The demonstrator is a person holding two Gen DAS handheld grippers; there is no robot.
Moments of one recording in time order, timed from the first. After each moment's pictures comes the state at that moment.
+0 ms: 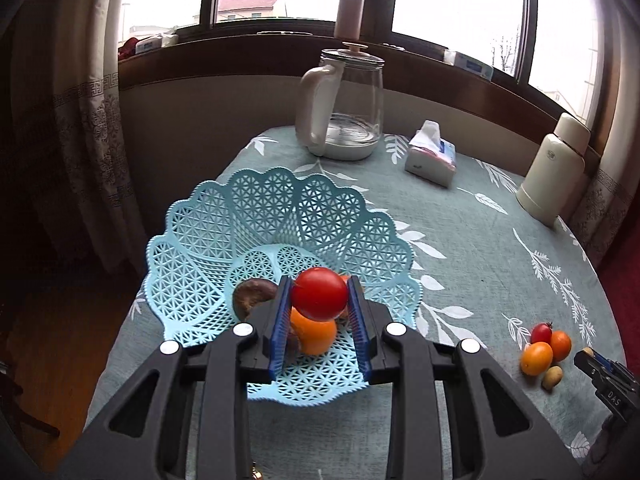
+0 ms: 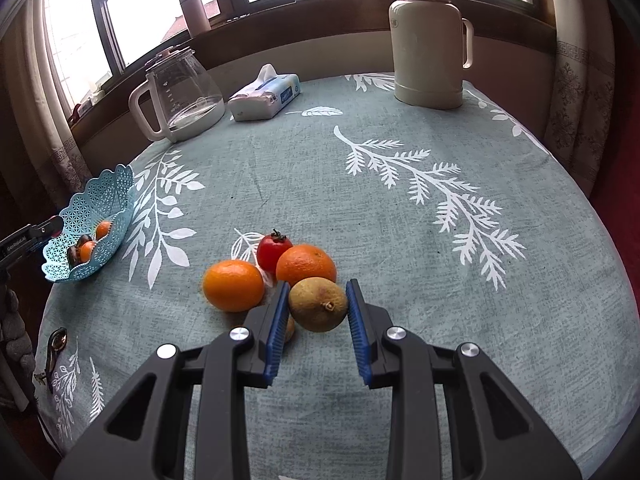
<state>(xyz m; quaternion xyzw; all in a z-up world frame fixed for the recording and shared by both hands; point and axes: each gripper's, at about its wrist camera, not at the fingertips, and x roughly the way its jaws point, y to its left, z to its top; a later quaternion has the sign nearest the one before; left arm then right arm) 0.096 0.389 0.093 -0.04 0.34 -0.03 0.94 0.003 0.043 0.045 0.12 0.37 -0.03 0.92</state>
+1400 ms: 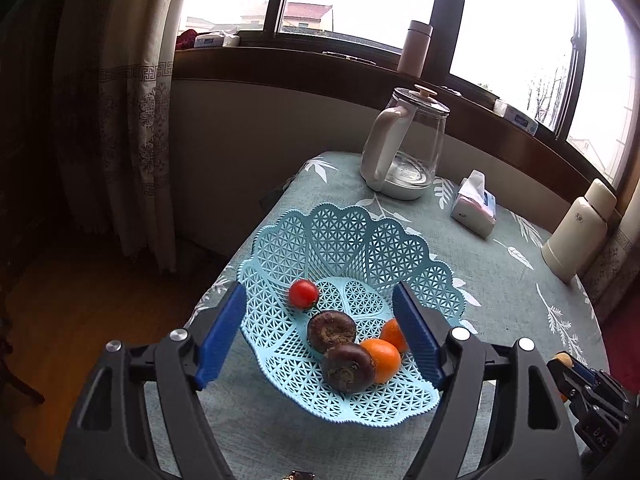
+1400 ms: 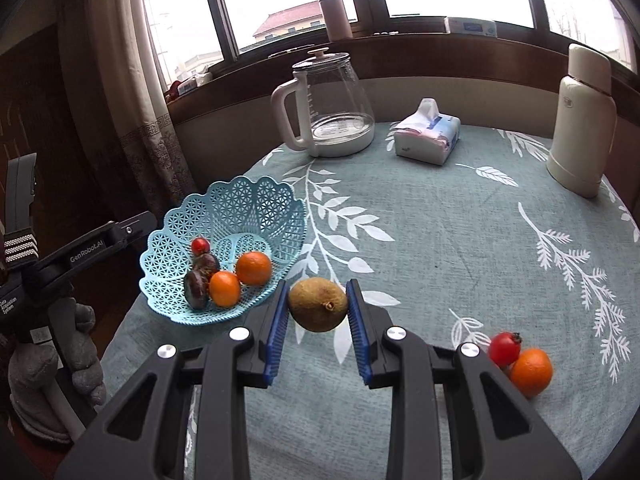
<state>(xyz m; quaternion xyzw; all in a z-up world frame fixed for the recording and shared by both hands) 0.089 0.449 0.113 -0.10 0.31 0.02 0.95 0.062 0.193 0.103 0.07 0.33 0.13 0.93</state>
